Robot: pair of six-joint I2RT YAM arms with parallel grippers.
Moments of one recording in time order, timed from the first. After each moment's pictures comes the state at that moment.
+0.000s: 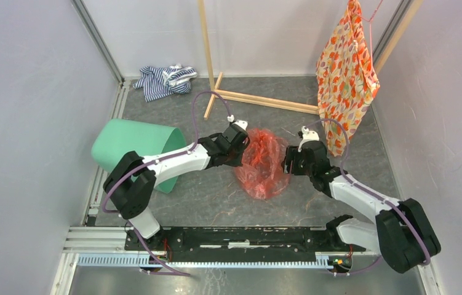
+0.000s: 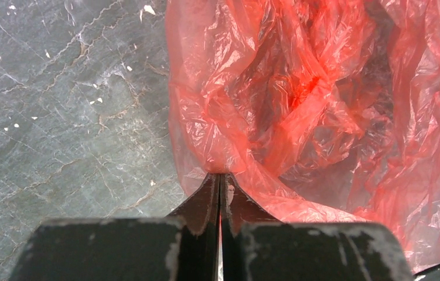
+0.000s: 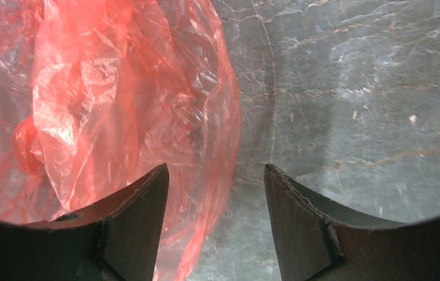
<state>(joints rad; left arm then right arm) -0.85 1.66 1.10 -0.37 -0.19 -0.47 0.42 1.13 0.44 -0.01 0.08 0.37</state>
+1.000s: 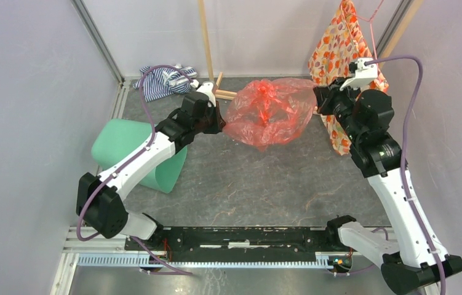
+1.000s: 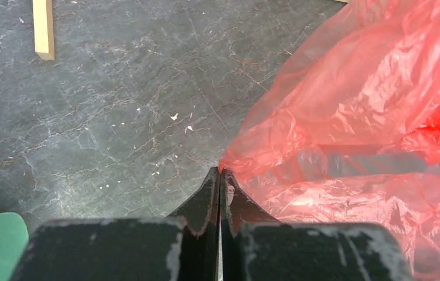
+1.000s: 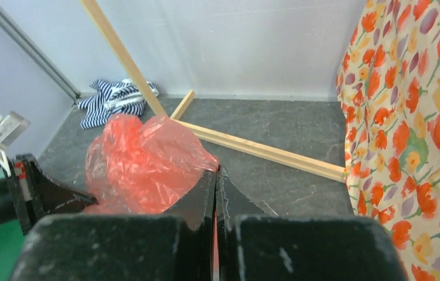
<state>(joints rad) -0.57 1.42 1.20 -0.35 -0.02 -0.44 0.30 0.99 1.25 -0.32 0.05 0.24</state>
